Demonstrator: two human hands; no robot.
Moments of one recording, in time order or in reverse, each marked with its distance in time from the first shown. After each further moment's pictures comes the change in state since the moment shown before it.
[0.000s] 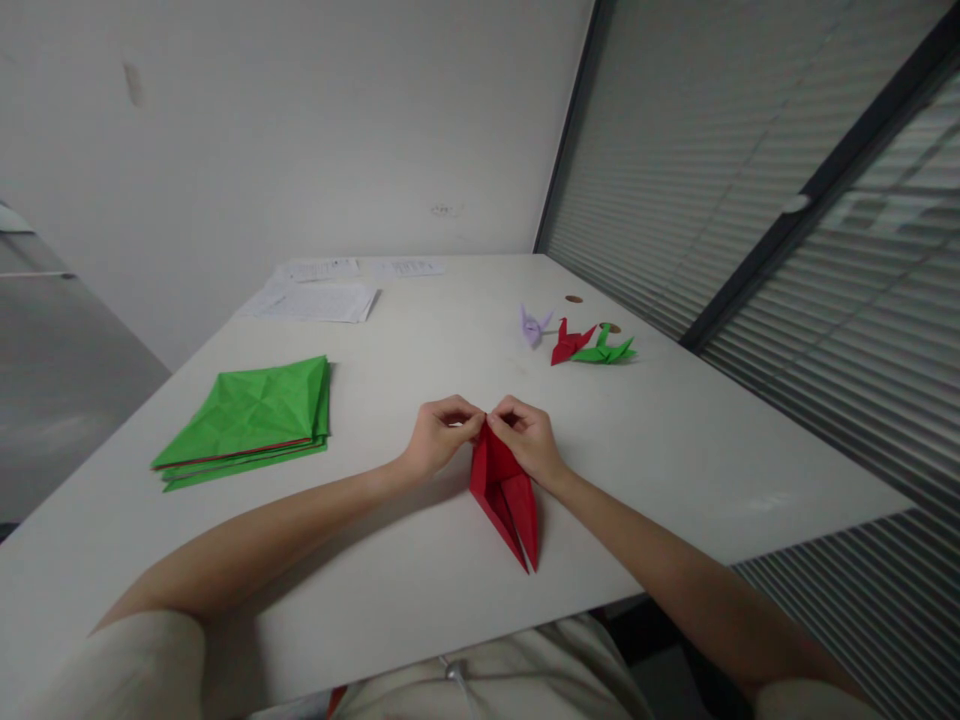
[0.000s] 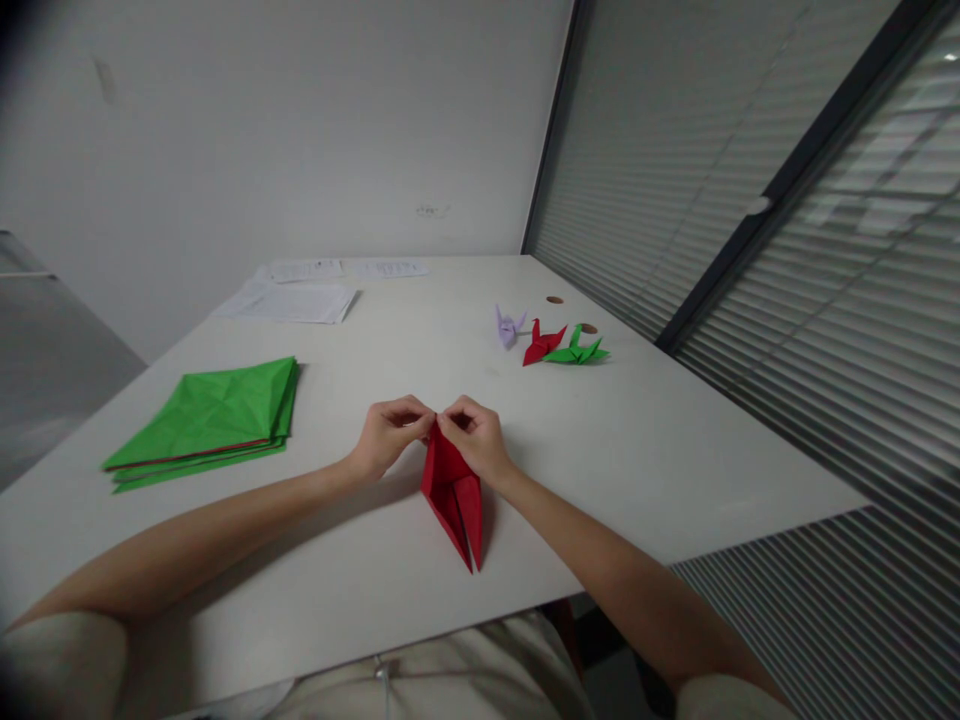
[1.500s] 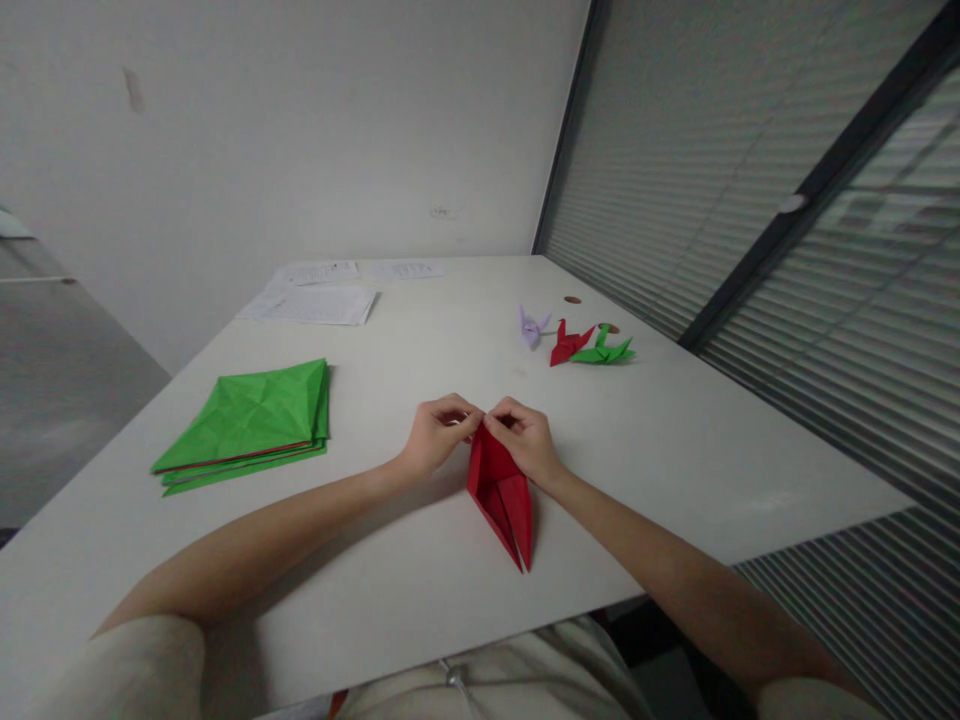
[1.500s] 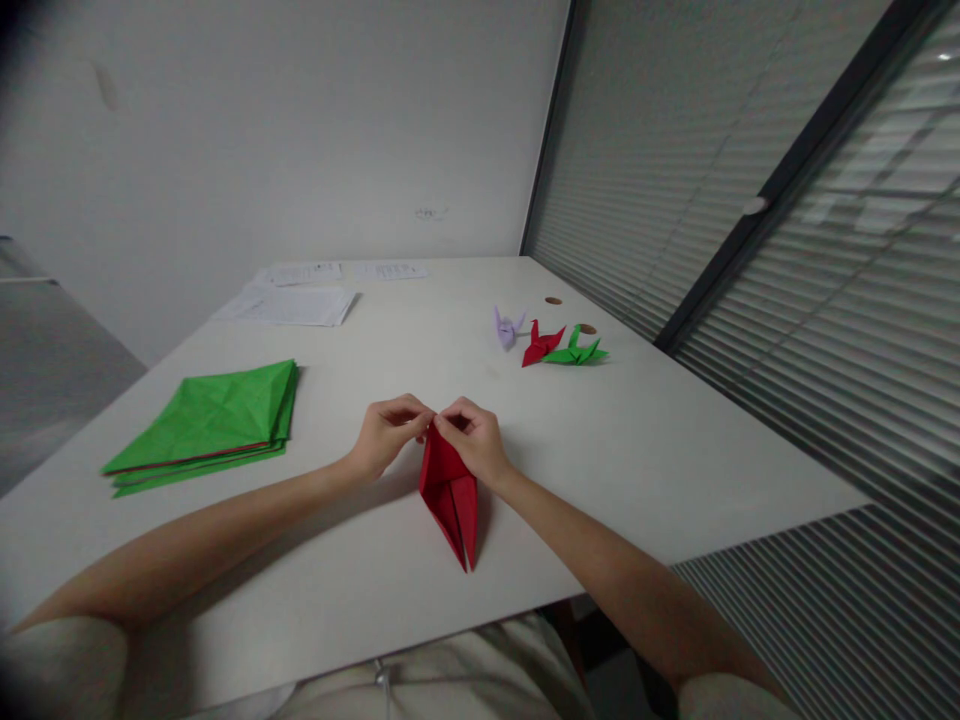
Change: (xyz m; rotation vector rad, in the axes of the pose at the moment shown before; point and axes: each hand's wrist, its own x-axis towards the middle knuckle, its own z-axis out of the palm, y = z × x) left_hand 0.003 0.000 -0.002 -0.006 0.004 0.009; right_hand 0.000 0.003 0.002 0.014 0.020 -0.002
